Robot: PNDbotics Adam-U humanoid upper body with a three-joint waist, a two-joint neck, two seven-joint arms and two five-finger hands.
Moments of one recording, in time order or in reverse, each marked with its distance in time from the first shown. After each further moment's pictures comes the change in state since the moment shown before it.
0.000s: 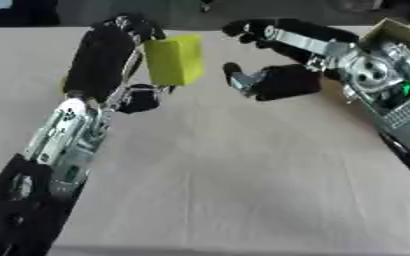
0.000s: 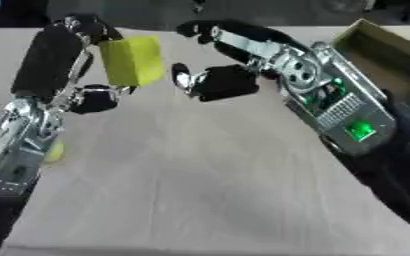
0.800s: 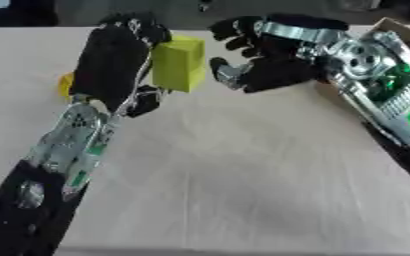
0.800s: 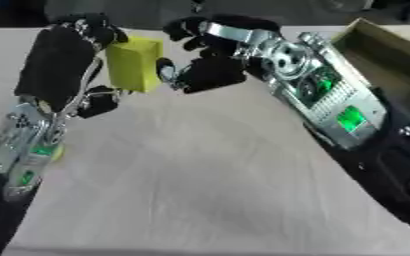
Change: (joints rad) left arm -0.001 -0.033 -0.014 -0.006 -0.214 -0.045 -0.004; right arm -0.033 0.042 -0.002 -0.005 -0.198 0.143 -0.065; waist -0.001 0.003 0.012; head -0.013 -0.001
